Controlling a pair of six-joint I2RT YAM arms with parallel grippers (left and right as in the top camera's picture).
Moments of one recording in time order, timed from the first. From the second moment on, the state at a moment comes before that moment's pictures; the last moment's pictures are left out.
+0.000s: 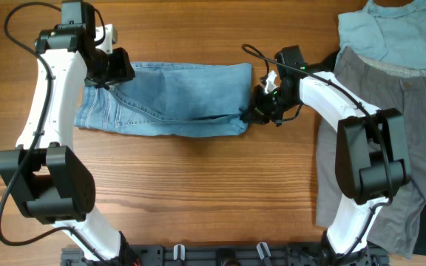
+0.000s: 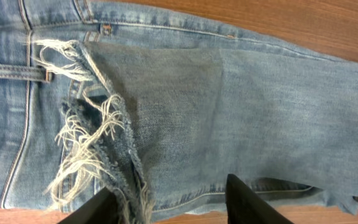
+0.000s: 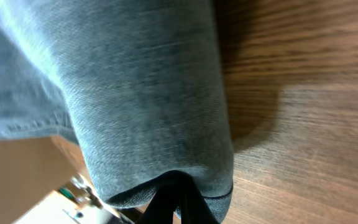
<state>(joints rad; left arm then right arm) 0.04 1.89 1.70 -1.08 0.21 -0.13 0.23 2.02 1.34 -0.77 -0.70 0.63</state>
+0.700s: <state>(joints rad) 0.04 1.89 1.70 -1.10 0.28 -0.13 0.10 2.01 1.36 -0.86 -0.38 0.41</state>
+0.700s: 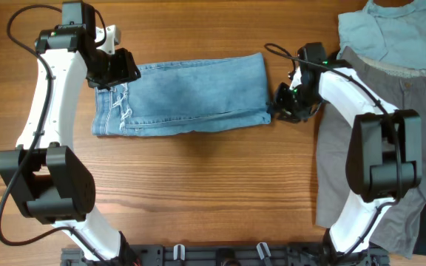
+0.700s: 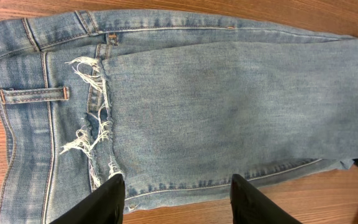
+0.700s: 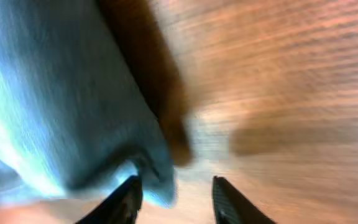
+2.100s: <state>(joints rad) 0.04 1.89 1.70 -1.08 0.28 -0.13 0.16 1.80 1.32 -0.88 0.12 0.39</state>
